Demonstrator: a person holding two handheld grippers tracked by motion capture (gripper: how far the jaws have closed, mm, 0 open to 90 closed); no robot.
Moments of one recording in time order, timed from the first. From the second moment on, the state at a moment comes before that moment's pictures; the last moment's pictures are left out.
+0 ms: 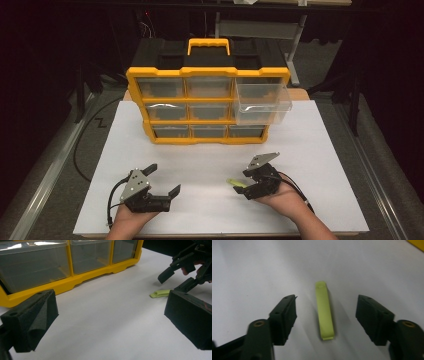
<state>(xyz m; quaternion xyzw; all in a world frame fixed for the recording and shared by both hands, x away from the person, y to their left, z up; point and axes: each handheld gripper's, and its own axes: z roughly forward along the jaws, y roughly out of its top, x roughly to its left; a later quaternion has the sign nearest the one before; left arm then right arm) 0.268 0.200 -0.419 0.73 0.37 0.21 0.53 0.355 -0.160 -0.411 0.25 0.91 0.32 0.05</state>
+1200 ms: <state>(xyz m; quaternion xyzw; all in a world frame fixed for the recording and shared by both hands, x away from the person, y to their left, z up) 0.268 0.200 -0.419 0.73 0.37 0.21 0.53 0.360 -0.145 -0.408 0.20 0.95 0.25 0.05</state>
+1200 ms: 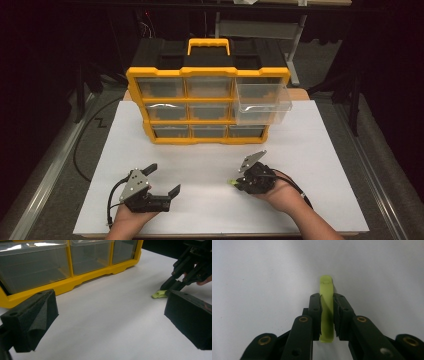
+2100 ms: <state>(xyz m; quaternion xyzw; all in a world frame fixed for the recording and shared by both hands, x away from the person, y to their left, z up) 0.268 0.201 -0.419 0.73 0.36 0.22 0.54 0.356 -0.206 -0.358 0.22 0.96 0.18 0.02</state>
